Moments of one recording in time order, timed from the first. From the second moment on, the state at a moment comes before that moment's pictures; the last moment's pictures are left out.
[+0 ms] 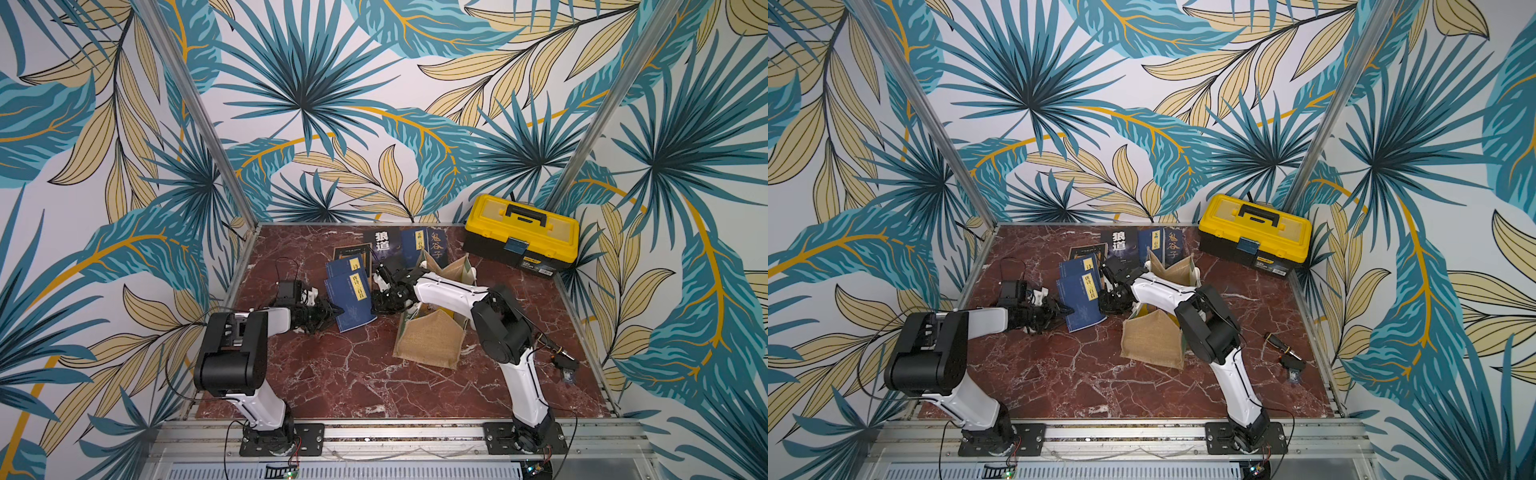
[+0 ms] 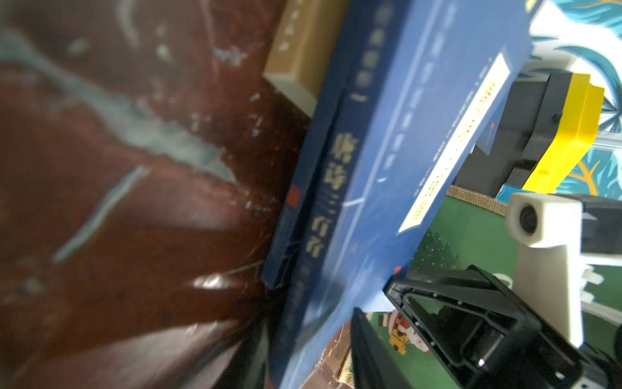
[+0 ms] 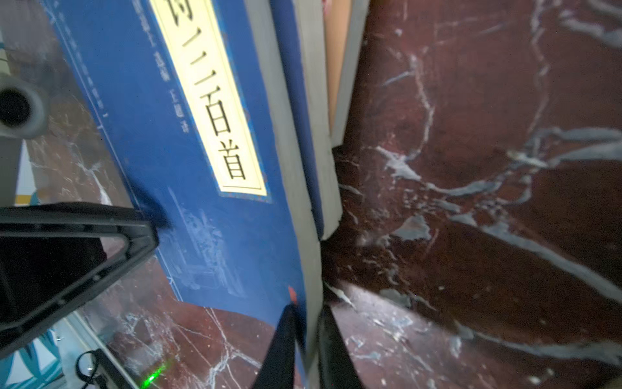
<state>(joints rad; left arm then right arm) 0.03 1.64 0.67 -0.03 0.75 -0.78 0.72 2.18 1.65 -0.56 -0.29 0.64</state>
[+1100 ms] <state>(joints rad) 0.03 0.99 0.57 -0.02 0.77 -0.94 0.74 1.82 1.56 -0.51 -0.35 0.73</state>
